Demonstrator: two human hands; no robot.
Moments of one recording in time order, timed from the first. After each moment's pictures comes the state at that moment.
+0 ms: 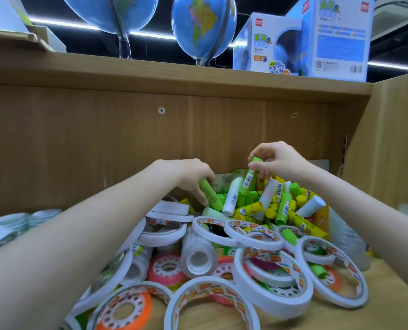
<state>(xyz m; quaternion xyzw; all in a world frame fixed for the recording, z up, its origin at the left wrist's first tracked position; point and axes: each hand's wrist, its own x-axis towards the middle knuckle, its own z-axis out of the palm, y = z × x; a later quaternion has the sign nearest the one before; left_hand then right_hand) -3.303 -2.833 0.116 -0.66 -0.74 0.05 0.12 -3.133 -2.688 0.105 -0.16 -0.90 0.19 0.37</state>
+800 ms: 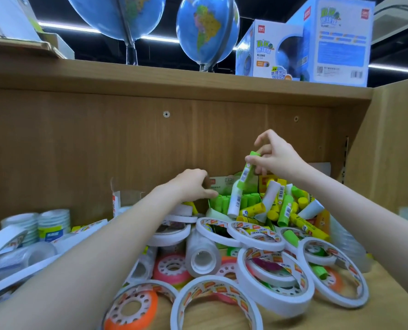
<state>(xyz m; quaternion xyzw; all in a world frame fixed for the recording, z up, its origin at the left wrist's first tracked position) -3.299 -2.843 0.087 -0.56 -0.81 -0.17 0.07 -3.141 -2.708 0.110 -0.16 -0.86 0.22 0.44</state>
